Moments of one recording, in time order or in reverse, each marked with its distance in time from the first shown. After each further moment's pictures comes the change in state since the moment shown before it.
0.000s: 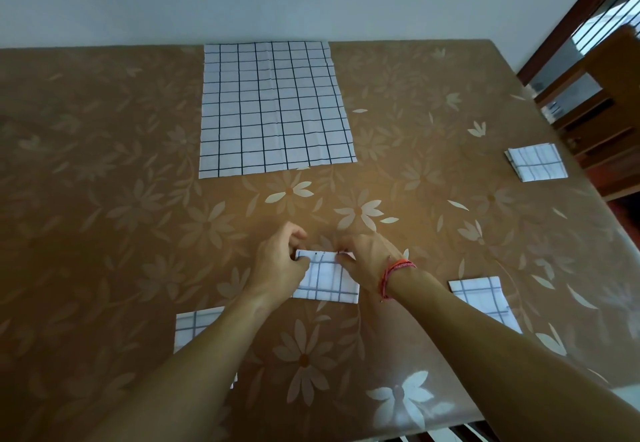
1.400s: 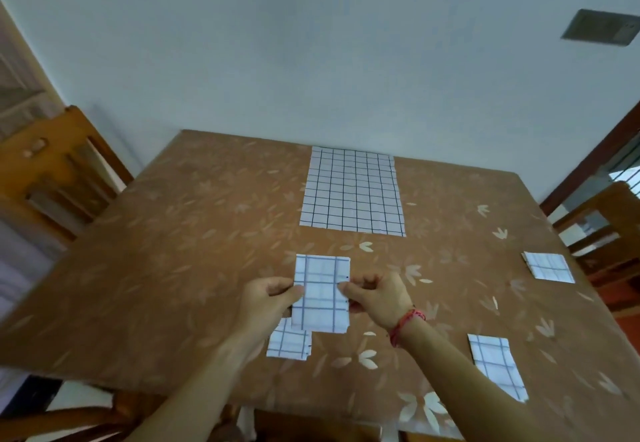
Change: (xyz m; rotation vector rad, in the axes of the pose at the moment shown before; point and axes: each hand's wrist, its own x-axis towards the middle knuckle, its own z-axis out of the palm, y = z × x) left_hand -0.199 0.030 -0.156 -0.615 0.257 -0.159; right_hand -0.132 -0.170 -0.044 0.867 0.141 -0.031
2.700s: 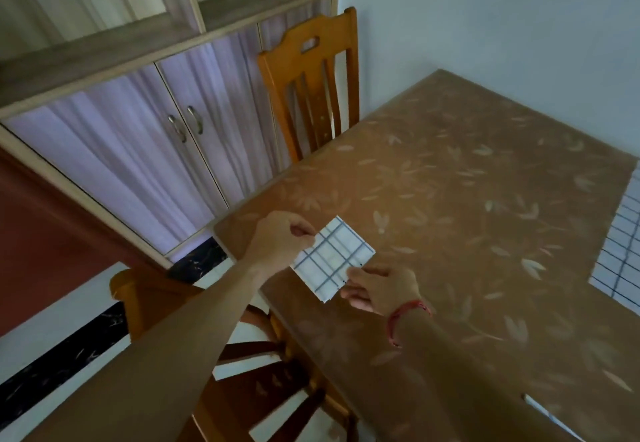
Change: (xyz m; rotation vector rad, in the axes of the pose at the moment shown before) left_hand 0.080 -0.121 -0.369 0.444 0.570 -0.141; right_hand 0.112 -0.010 0.415 0.111 -0.530 0.503
